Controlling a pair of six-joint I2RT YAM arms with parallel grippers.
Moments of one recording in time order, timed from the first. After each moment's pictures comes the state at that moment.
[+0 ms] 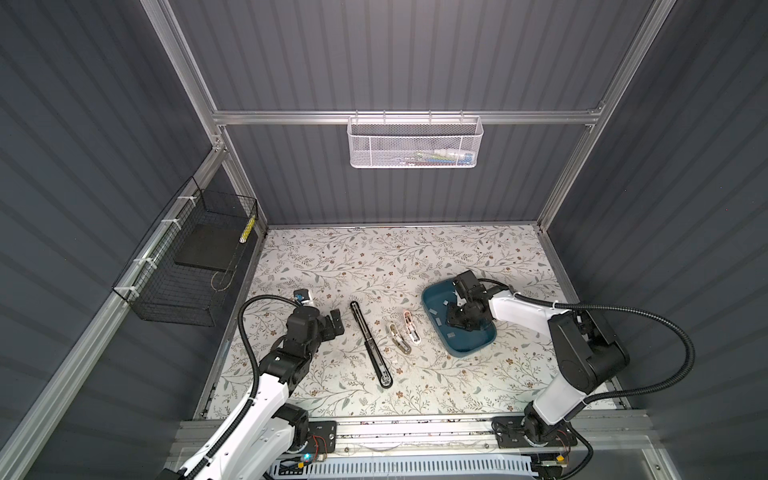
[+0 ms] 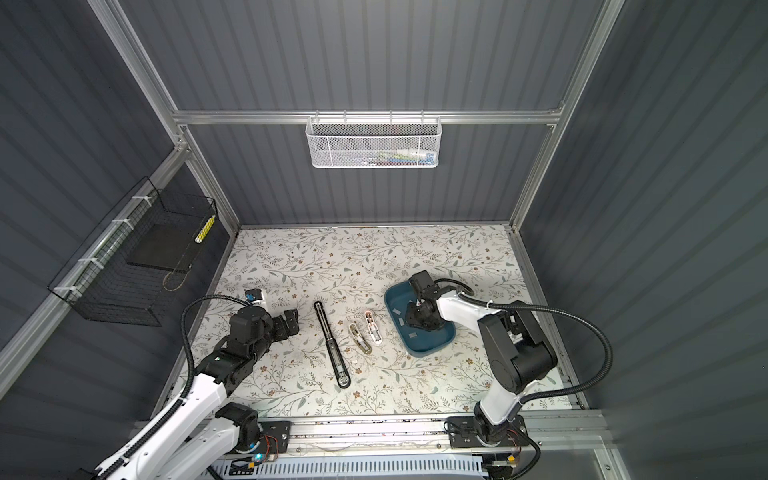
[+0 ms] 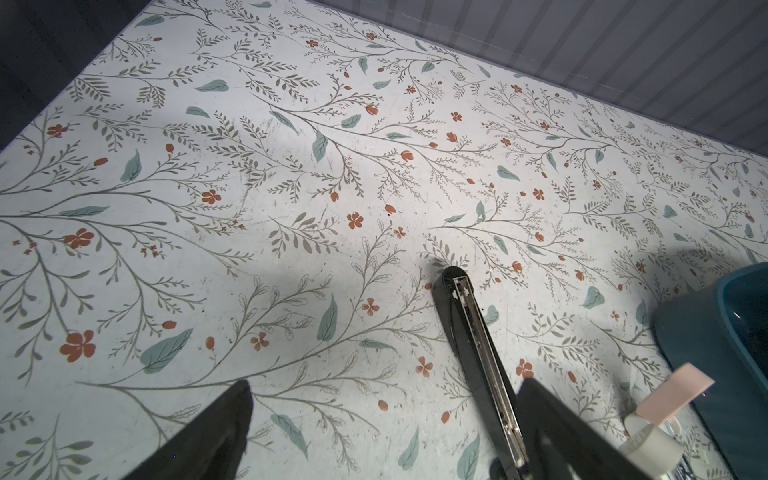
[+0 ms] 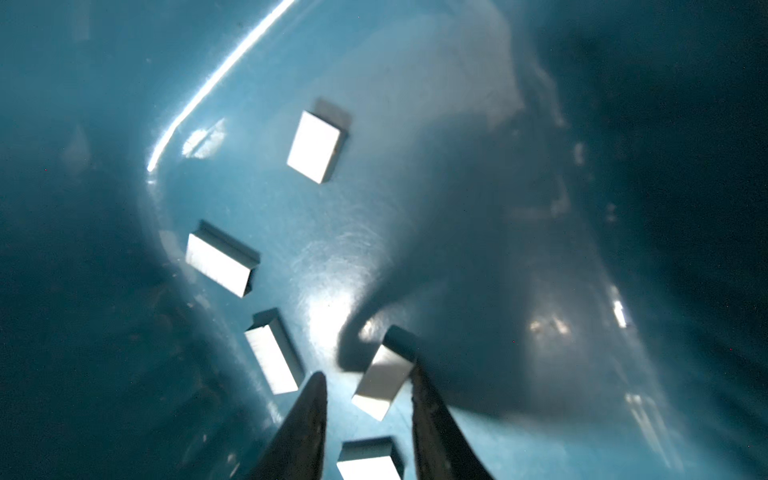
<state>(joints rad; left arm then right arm) -0.36 0.78 0.45 -0.27 -0.22 -0.42 0.47 1.69 0.95 -0.48 -0.09 0.62</state>
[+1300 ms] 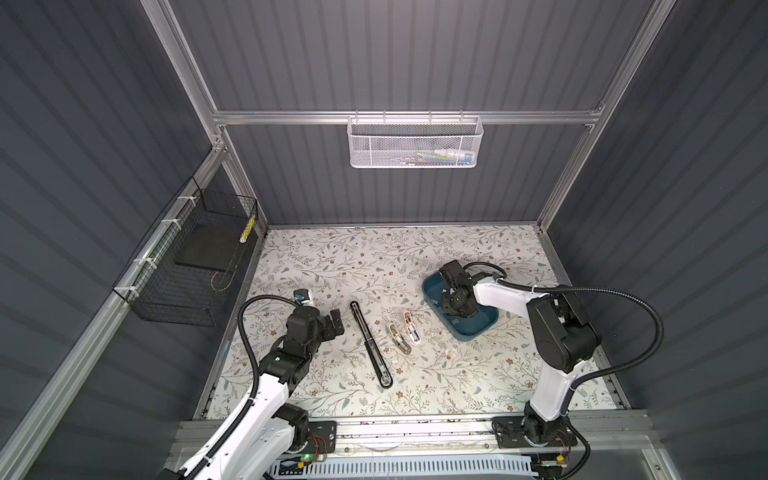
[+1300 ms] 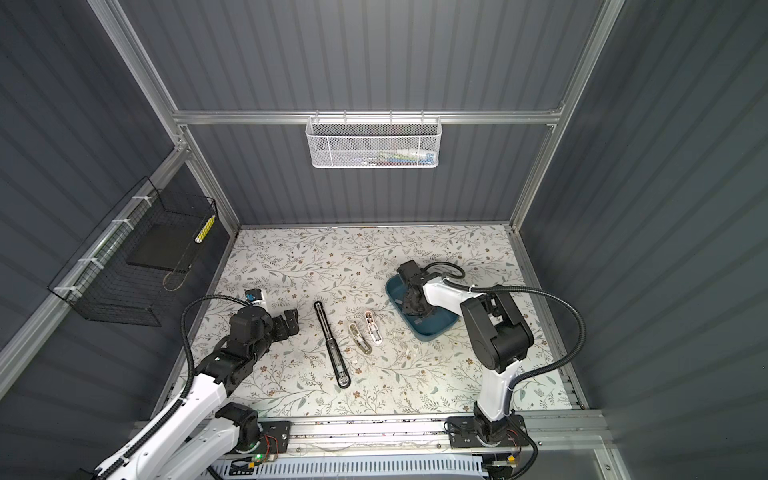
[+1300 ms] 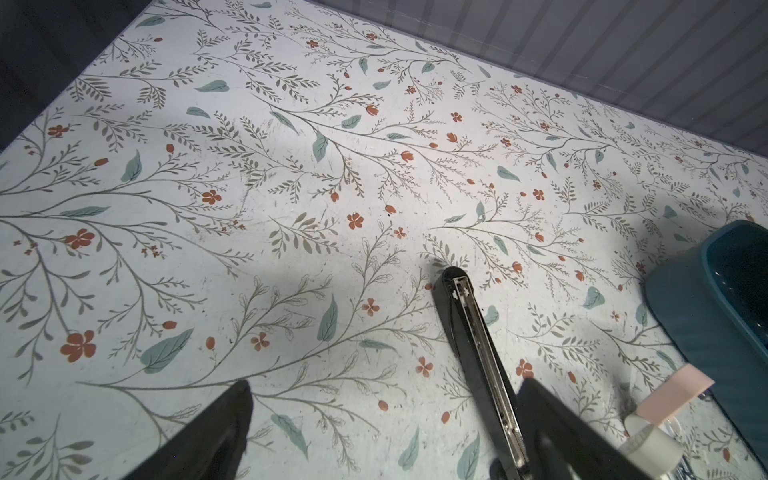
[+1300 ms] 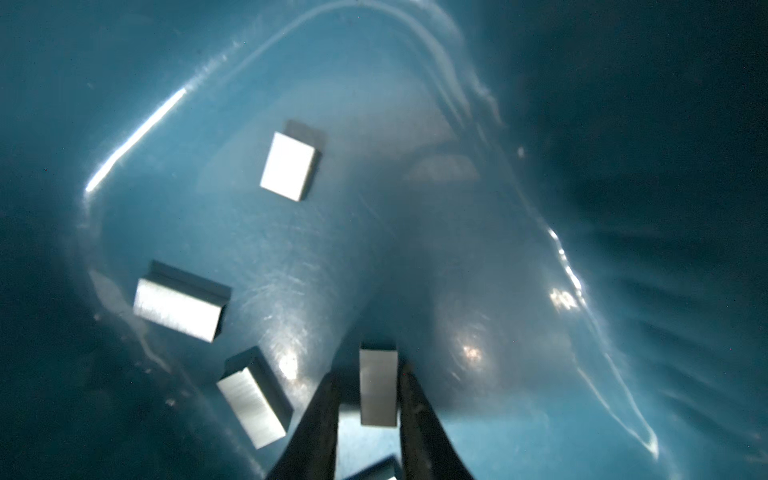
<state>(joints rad) -0.36 0.78 0.45 -0.27 -0.22 -0.42 0.49 1.86 1.15 -0.57 0.16 0.51</state>
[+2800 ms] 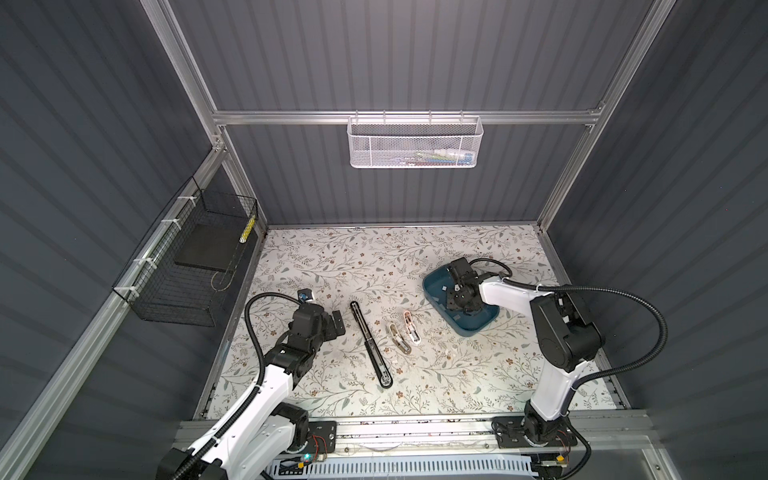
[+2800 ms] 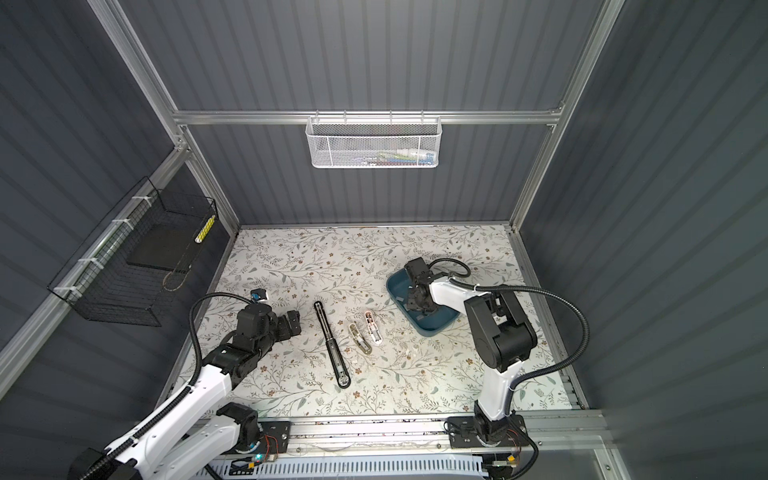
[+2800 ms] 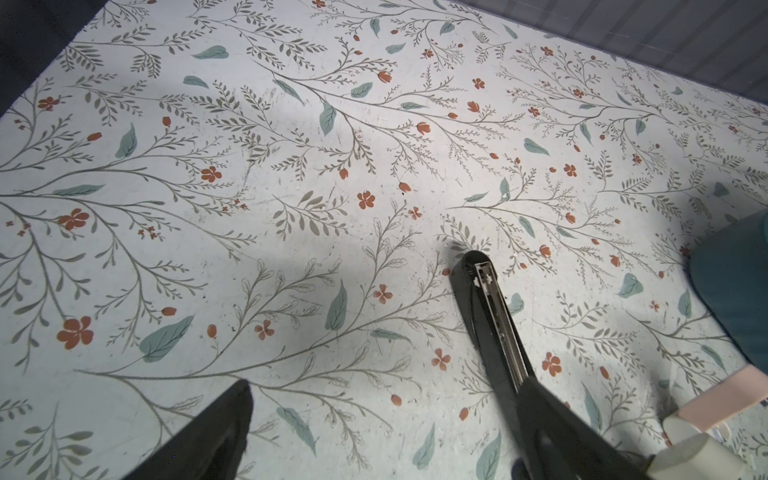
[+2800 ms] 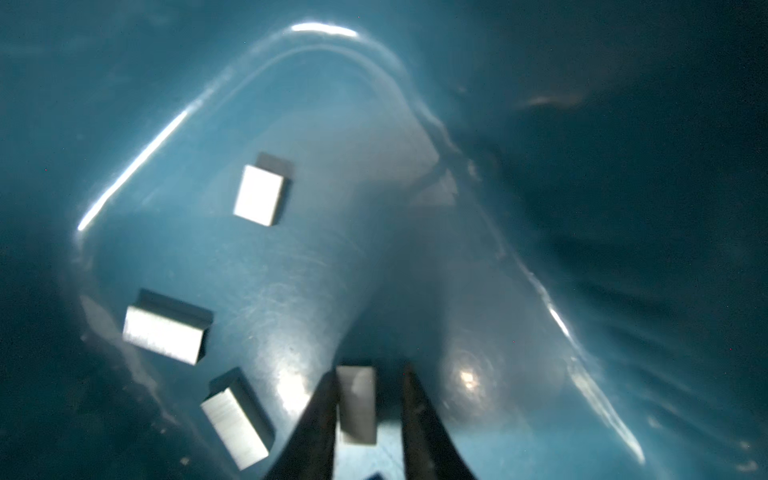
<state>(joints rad) -0.36 0.88 0.46 -0.27 -0.23 -0.42 0.44 1.85 1.12 -0.48 0.14 0.46</state>
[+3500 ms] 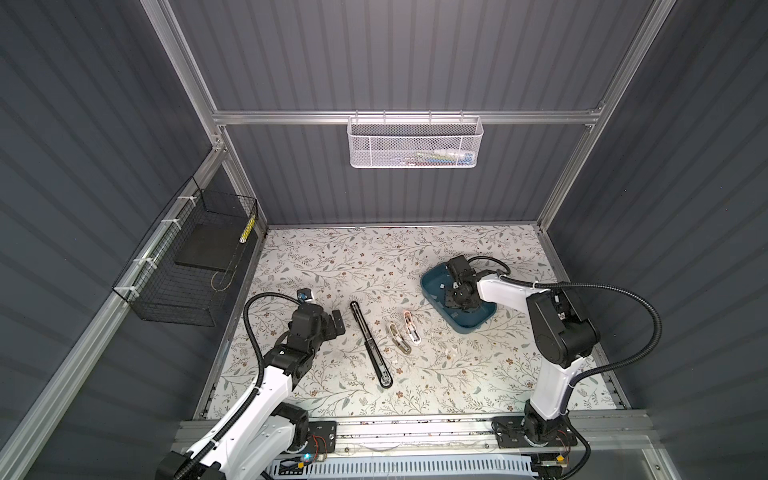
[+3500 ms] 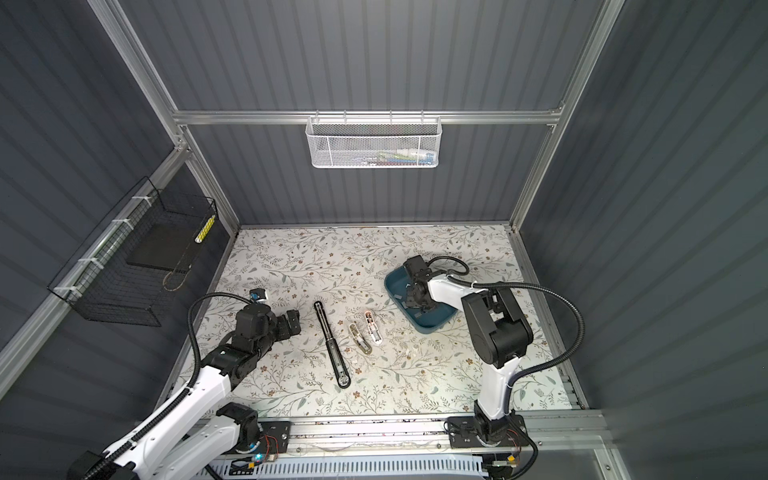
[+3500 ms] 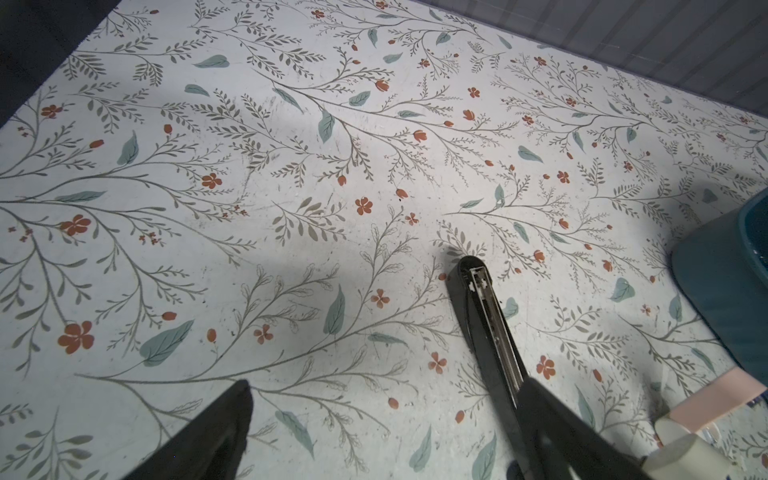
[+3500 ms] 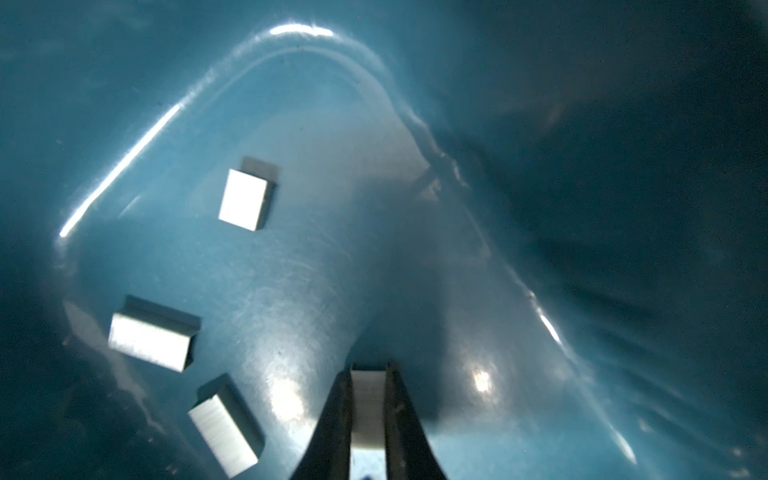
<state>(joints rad) -0.36 0.86 0.46 -0.27 -0.23 -0.42 0.44 1.89 1.16 -0.48 0.14 0.46</state>
